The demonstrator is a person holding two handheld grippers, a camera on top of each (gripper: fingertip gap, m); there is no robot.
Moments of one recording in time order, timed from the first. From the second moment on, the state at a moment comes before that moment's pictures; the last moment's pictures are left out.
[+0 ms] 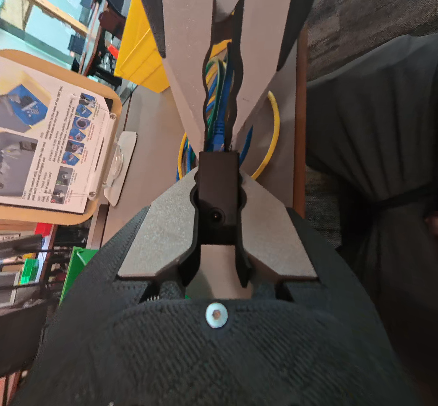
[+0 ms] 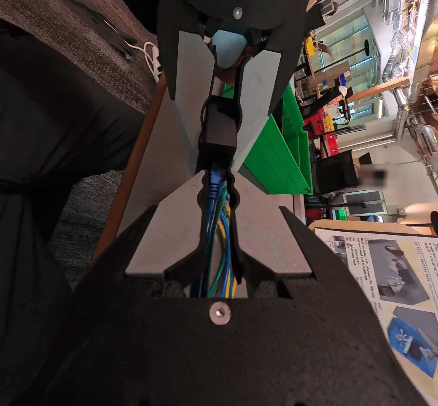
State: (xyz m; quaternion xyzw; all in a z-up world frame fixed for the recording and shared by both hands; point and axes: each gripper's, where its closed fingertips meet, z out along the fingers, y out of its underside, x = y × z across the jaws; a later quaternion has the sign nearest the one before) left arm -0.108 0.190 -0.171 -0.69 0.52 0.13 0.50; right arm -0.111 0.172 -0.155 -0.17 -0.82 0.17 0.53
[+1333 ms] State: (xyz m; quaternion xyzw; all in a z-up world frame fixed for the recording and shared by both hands) left arm -0.127 0.214 -0.196 -0.62 0.53 0.23 0.53; right arm -0.127 0.195 -0.186 -0.20 -0.83 0.05 0.52
